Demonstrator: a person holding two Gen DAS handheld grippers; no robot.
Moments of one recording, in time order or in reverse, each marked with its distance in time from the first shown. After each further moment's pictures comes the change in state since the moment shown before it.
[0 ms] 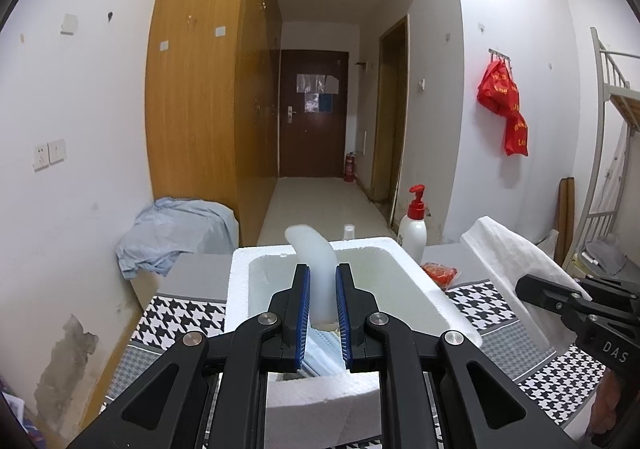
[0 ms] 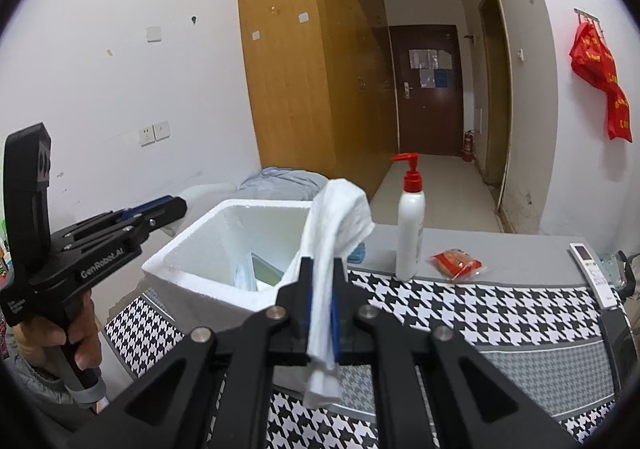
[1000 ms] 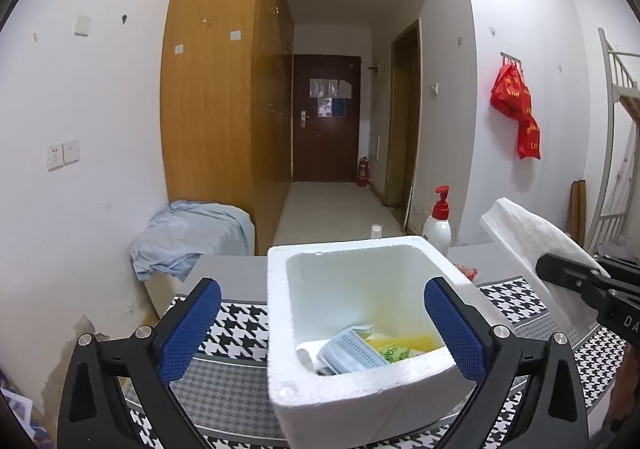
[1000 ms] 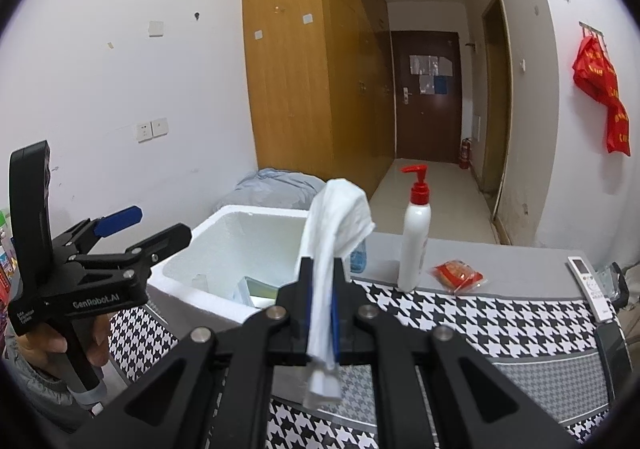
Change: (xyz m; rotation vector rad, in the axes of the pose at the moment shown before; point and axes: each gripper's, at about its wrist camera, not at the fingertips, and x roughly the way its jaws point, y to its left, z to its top) left arm -0.007 0.025 -0.005 -0.003 -0.022 0.049; right arm 0.003 0.022 0.008 -0.035 -0.014 -0.022
